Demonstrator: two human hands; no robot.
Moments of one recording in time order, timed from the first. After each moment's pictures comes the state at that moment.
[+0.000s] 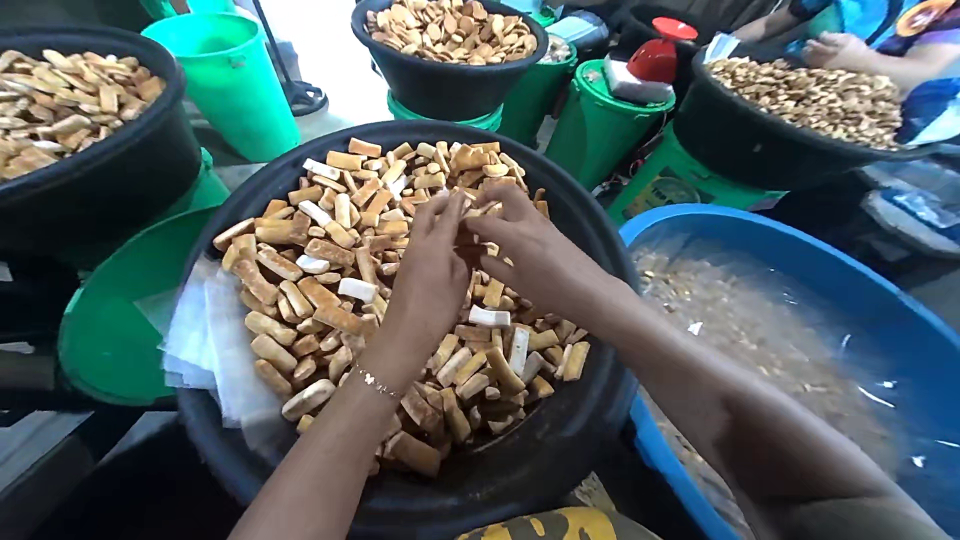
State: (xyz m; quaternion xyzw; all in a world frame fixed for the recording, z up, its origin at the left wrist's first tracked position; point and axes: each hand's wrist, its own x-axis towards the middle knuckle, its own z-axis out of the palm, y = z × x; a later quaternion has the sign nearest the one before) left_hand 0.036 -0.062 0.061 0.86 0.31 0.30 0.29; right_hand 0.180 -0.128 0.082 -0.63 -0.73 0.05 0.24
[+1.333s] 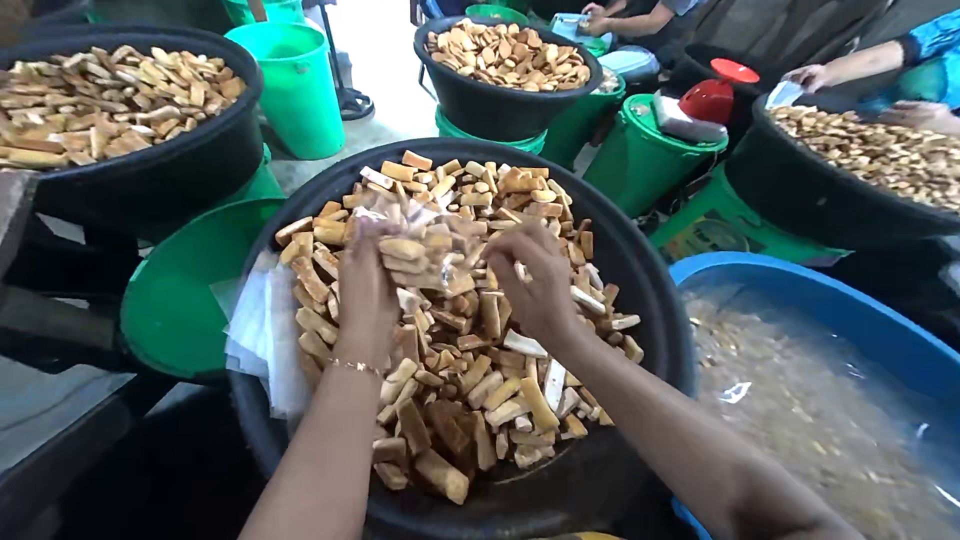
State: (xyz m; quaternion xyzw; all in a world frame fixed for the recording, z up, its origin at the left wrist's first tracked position) left_hand -0.022 0.001 0.032 0.36 0.39 0.56 0.64; right_hand 0.149 -0.085 0.030 -0.55 -0.71 0.01 0.45
